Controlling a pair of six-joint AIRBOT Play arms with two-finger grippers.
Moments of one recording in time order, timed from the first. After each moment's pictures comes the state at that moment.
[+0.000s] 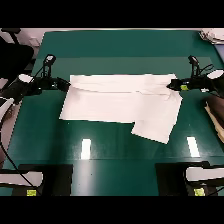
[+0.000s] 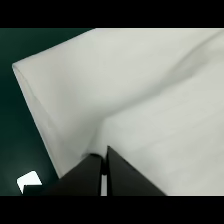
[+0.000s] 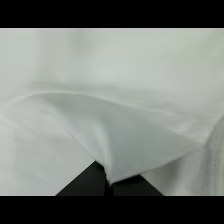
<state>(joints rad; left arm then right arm) 0.06 -1.50 1.11 0.66 -0.65 -0.49 -0.25 -1.51 1.17 -0.86 0.92 1.02</state>
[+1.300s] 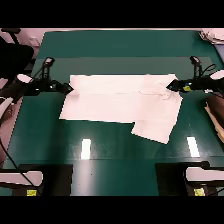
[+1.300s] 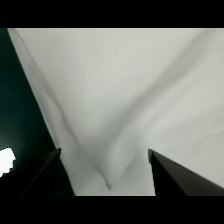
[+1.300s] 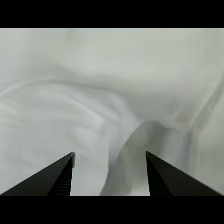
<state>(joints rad) 0.12 -1.48 1.12 0.75 -0.77 -0.67 -0.28 -1.44 1.15 -0.92 0.95 1.02</state>
